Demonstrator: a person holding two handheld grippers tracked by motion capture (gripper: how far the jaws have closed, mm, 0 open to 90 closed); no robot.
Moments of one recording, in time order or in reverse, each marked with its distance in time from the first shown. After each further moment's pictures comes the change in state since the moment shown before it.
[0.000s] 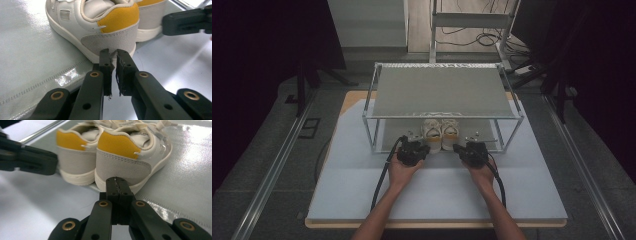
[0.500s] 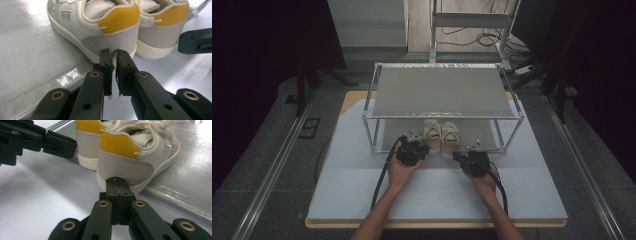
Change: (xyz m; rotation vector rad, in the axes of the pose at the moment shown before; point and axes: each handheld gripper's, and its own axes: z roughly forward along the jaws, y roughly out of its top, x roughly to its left) left arm 0.001 0.000 -0.001 -0.001 0.004 0.001; right arm 0.011 -0.019 -0.017 -0.007 0.056 -0.015
